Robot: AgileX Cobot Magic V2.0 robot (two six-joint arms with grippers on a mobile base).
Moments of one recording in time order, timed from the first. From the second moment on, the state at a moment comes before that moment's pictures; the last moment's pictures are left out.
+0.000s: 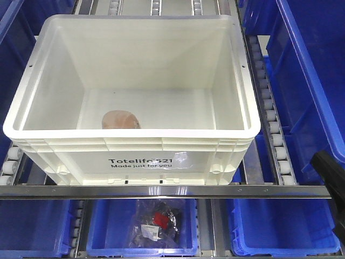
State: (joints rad) left arm -0.07 0.10 -0.35 -0.26 0.54 0.20; right arm 0.37 0.23 -0.29 0.07 0.24 -0.10
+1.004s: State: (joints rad) left arm -0.07 0.10 -0.35 -0.25 0.60 0.21; right arm 0.37 0.23 -0.29 0.07 0.24 -0.10
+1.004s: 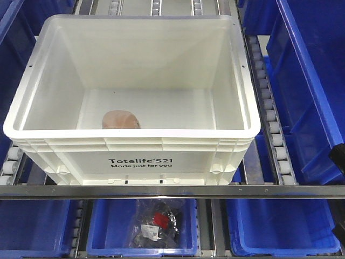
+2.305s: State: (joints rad) left arm -0.07 -0.01 0.03 -0.11 0.19 0.02; right arm 0.37 0.23 -0.29 0.07 0.25 -0.10
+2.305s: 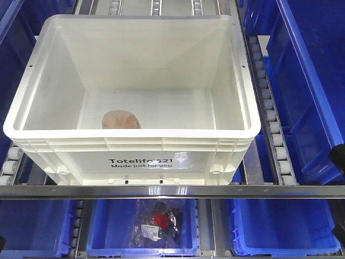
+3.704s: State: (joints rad) left arm -0.07 -0.01 0.03 -0.12 0.19 0.02; right arm 0.37 -0.01 0.03 -0.03 0.25 -0.04
